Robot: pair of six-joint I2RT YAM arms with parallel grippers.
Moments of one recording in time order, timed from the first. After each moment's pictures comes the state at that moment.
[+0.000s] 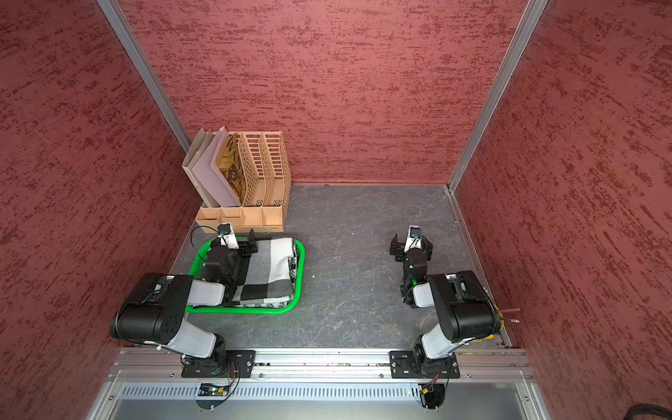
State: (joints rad) left arm -0.04 1.54 0.32 1.06 -0.17 -0.05; right arm 0.11 1.57 0.30 1.07 0.27 0.02
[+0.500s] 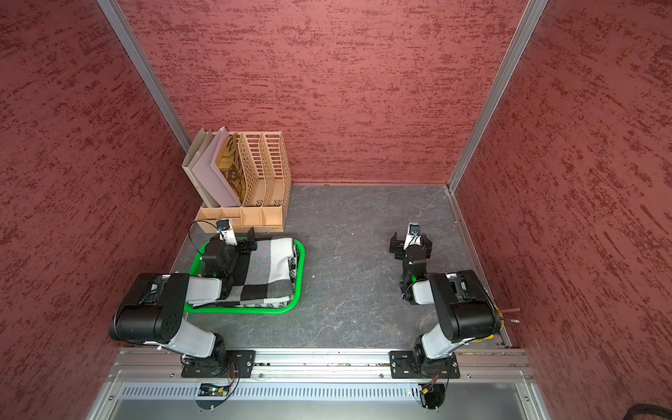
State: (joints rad) left arm 0.00 1.54 0.36 0.97 -0.06 -0.07; right arm 0.11 1.57 0.33 1.02 0.27 0.02
